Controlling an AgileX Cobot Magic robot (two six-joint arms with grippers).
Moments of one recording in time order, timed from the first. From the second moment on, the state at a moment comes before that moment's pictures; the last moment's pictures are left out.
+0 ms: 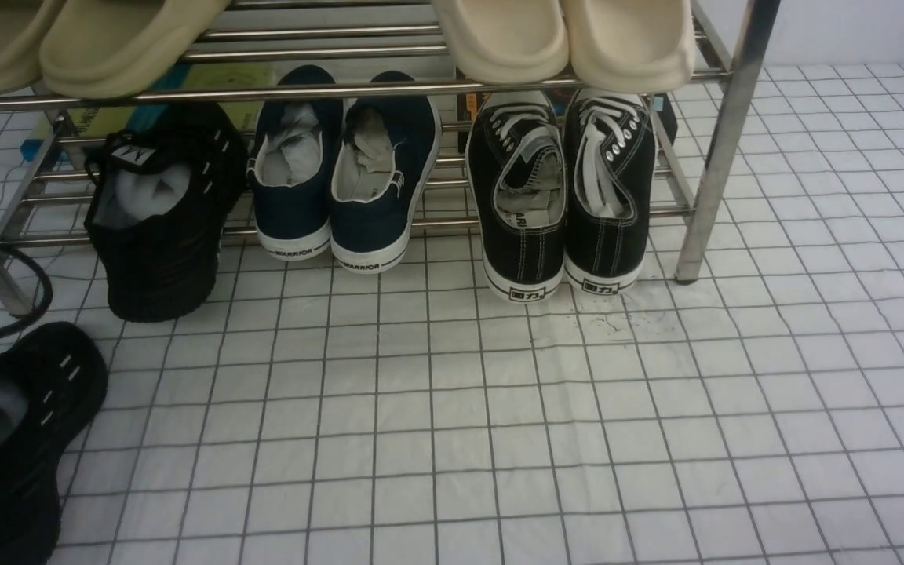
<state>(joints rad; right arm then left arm) -0.08 -0.01 0.01 0.02 0.39 0.04 0.48 1.26 -0.77 -0.21 0.86 -0.16</state>
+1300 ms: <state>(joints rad) -0.08 -0.01 0.01 0.02 0.39 0.04 0.06 1.59 -1.23 -0.17 0.71 -0.43</state>
